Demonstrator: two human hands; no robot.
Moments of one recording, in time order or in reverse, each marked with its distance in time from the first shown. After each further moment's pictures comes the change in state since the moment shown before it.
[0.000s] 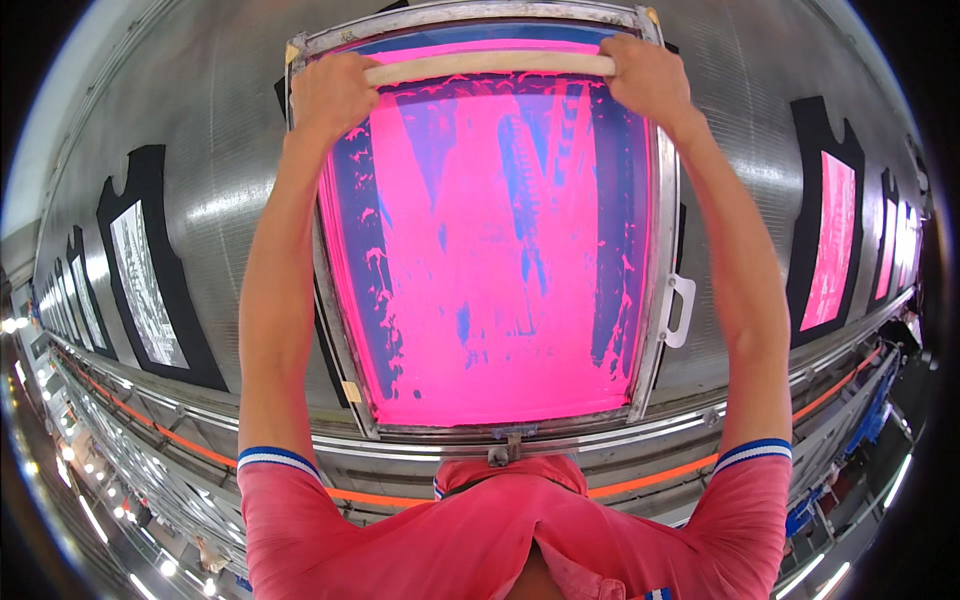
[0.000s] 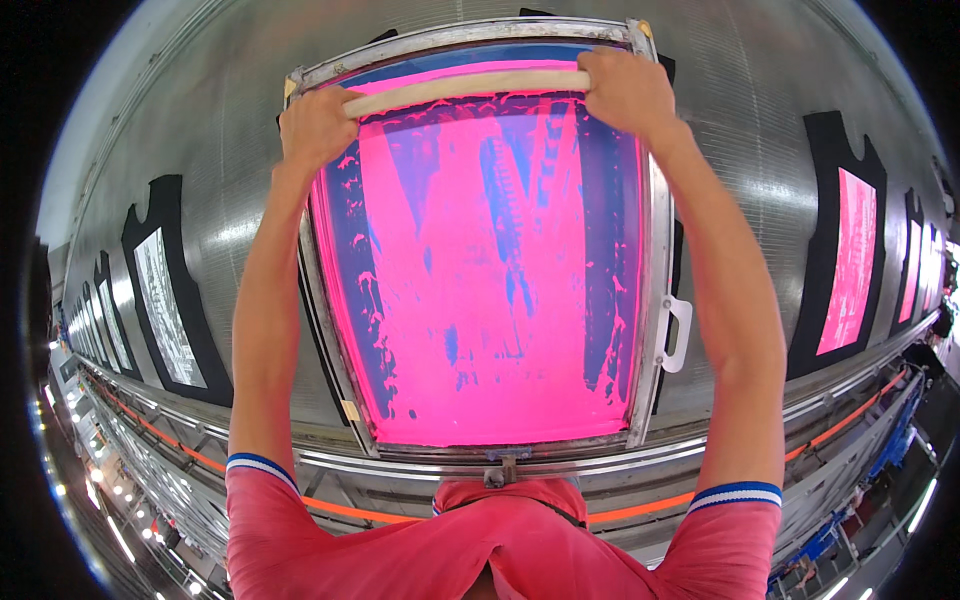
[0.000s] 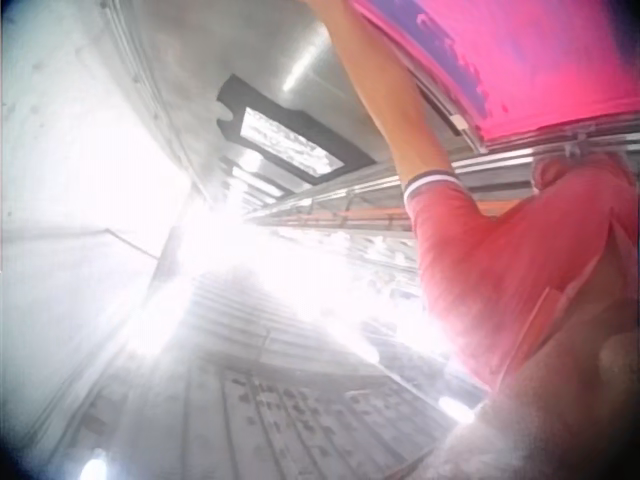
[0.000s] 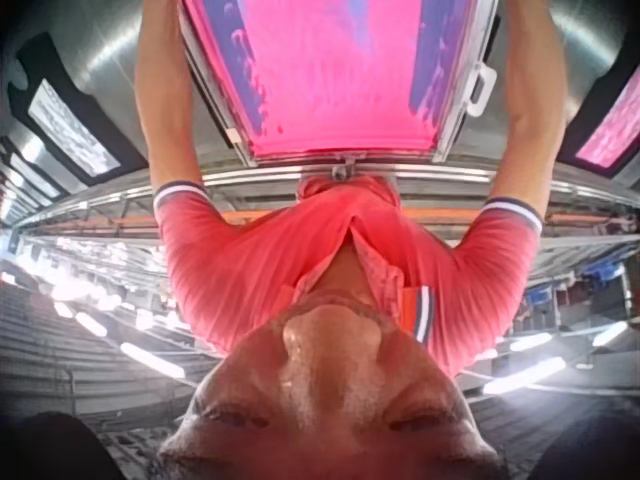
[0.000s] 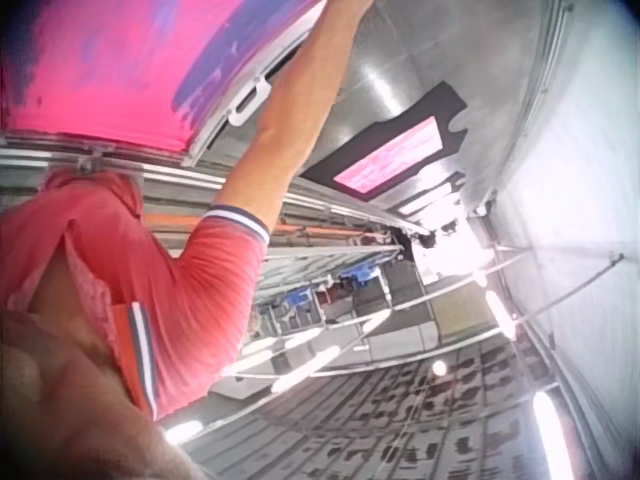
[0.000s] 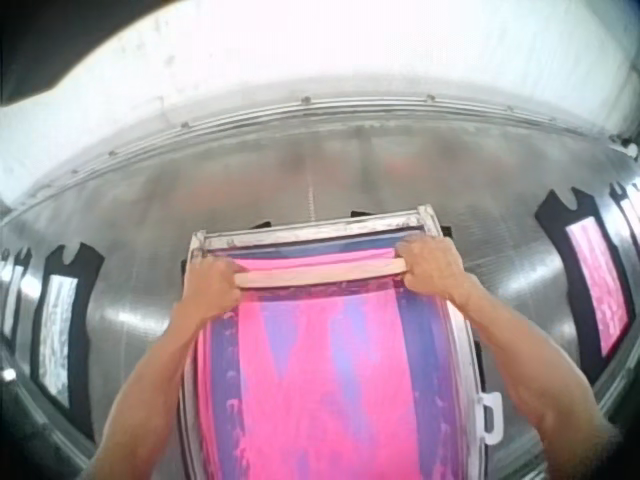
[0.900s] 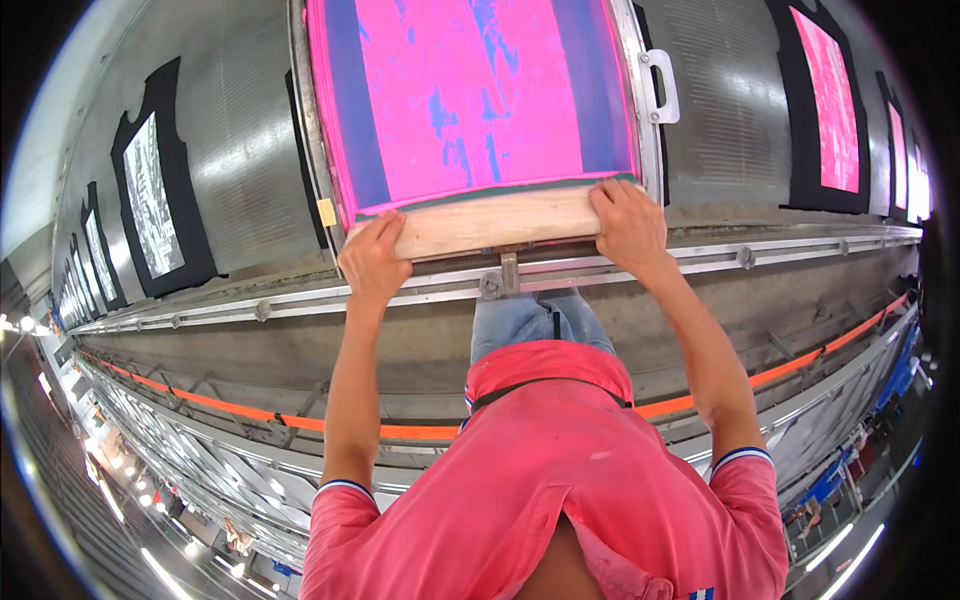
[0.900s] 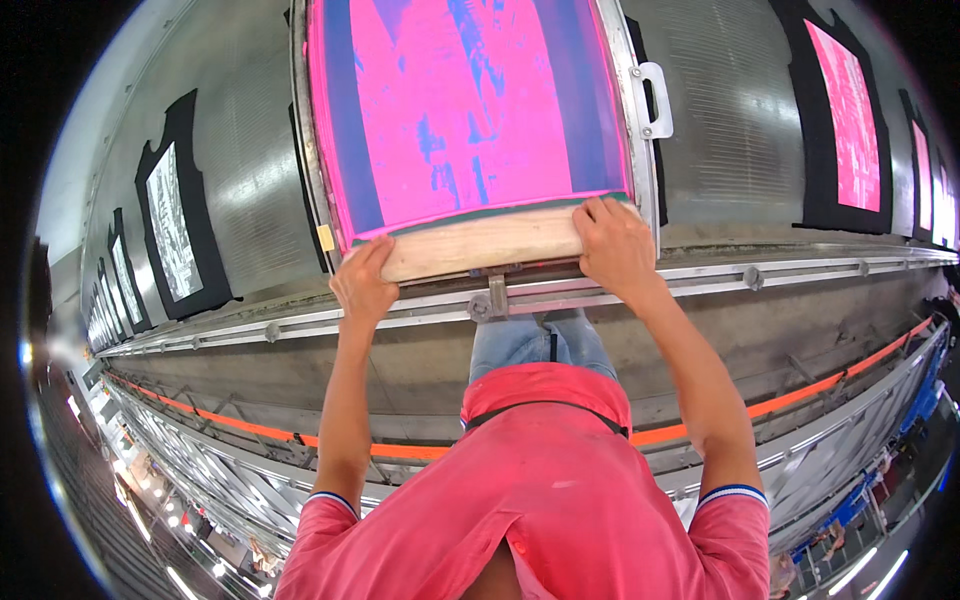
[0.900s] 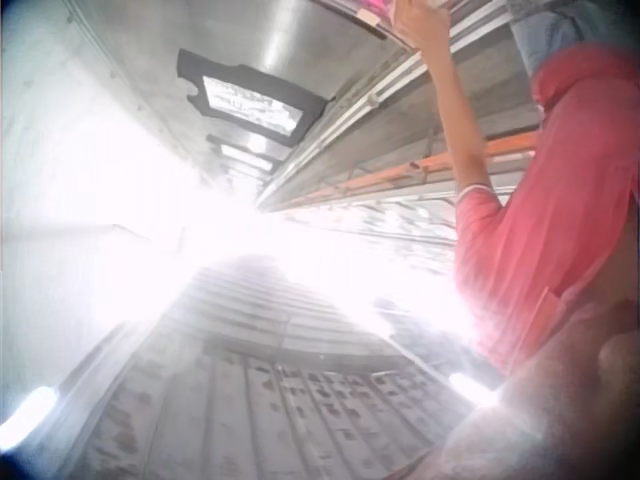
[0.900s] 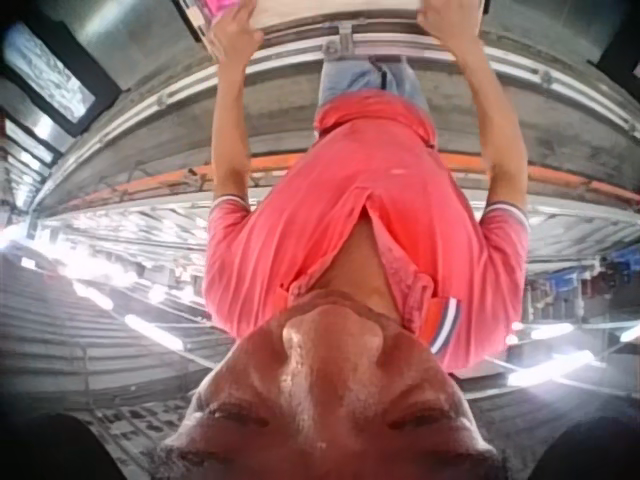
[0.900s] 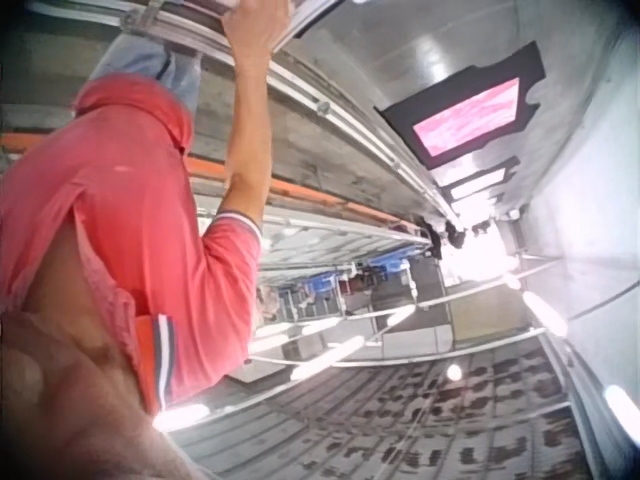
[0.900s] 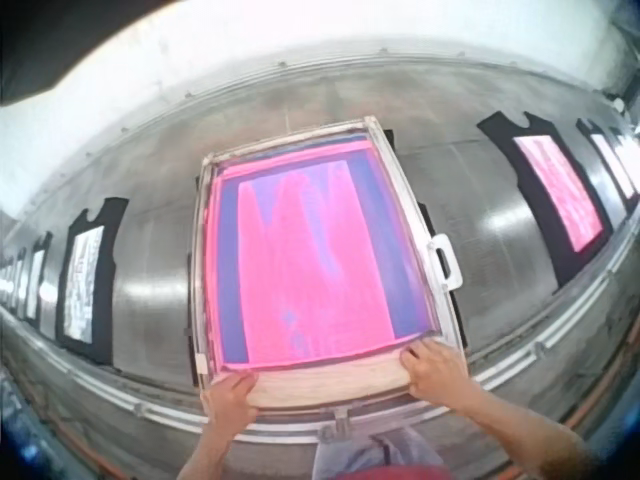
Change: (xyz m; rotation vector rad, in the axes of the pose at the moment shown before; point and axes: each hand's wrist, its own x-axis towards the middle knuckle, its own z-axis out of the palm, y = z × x) left_hand -0.479 0.116 0.007 -0.214 0.036 0.009; right_hand -0.453 -0.170 -0.024 0.248 -0.068 -0.023
